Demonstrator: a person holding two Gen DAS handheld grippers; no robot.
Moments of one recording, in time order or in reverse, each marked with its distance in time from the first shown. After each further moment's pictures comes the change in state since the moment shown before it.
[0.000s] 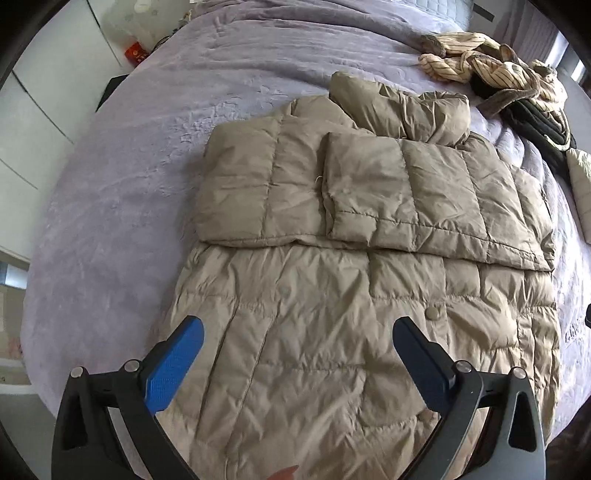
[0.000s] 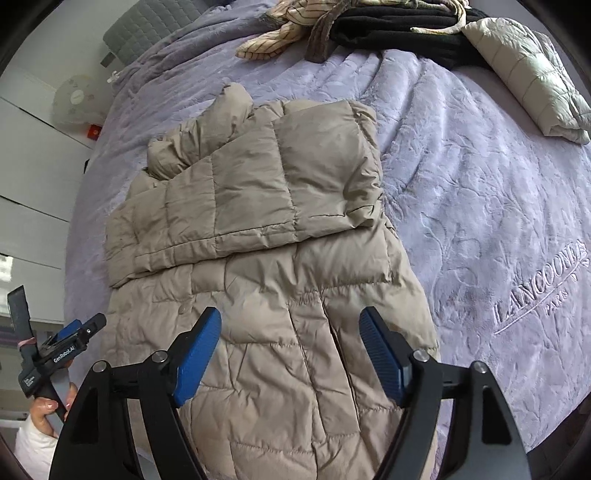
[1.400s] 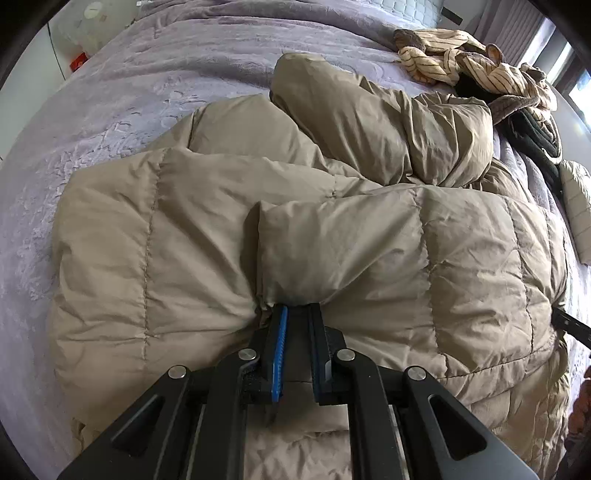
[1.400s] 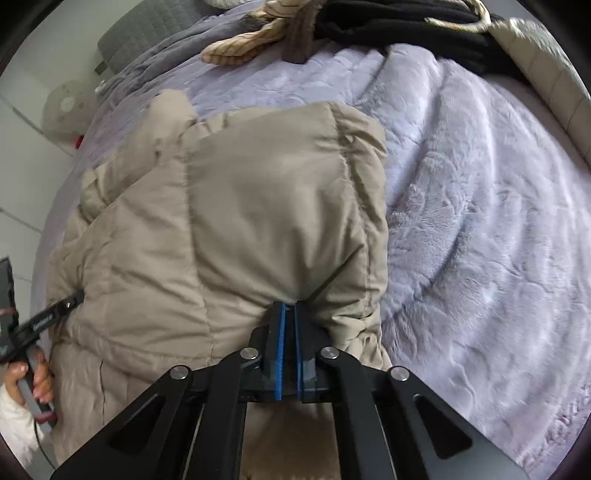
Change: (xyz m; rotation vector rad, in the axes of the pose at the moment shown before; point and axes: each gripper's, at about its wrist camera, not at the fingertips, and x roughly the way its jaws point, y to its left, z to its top) left arm 0.142 -0.032 0.104 0.073 -0.055 -0.203; right arm 0.118 -0.052 0.072 -0.021 -0.109 -0.031
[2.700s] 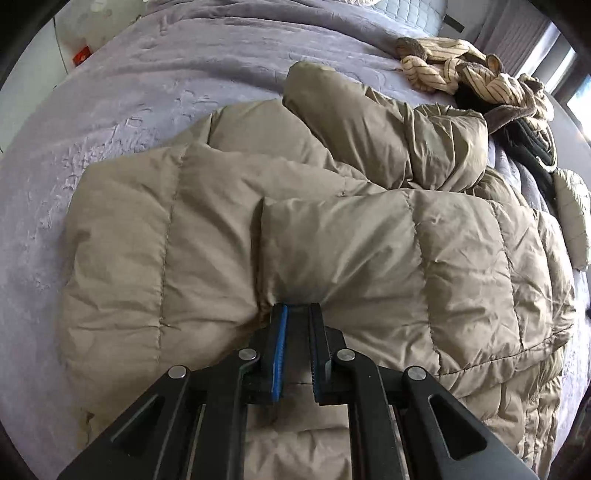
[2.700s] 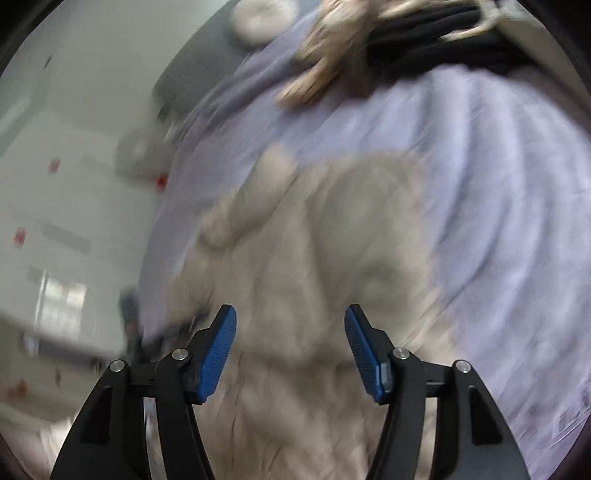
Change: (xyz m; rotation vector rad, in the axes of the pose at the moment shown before) left arm -0.017 0.012 -0.004 -0.013 -0.003 -0.015; right arm -0.065 -0.002 0.002 0.154 -0.109 0.371
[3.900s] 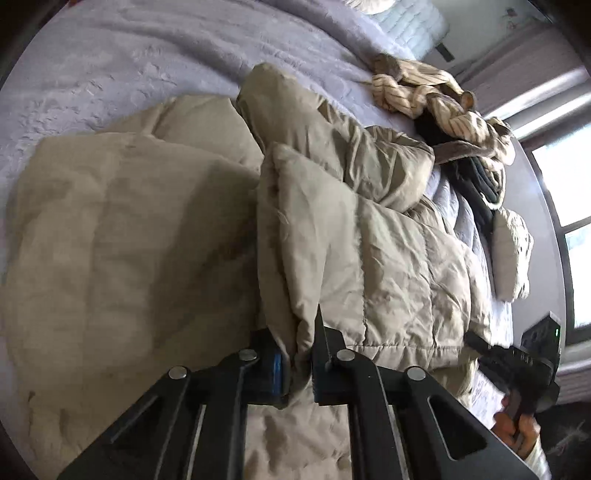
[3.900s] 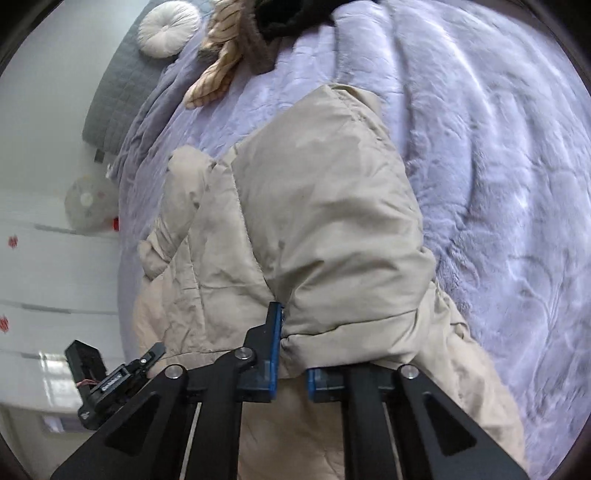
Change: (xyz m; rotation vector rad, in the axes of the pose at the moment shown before) left arm -0.018 -0.006 0.013 -0.141 0.042 -0.319; right arm 0.058 -0.030 -0.018 0.239 0.070 -0.084
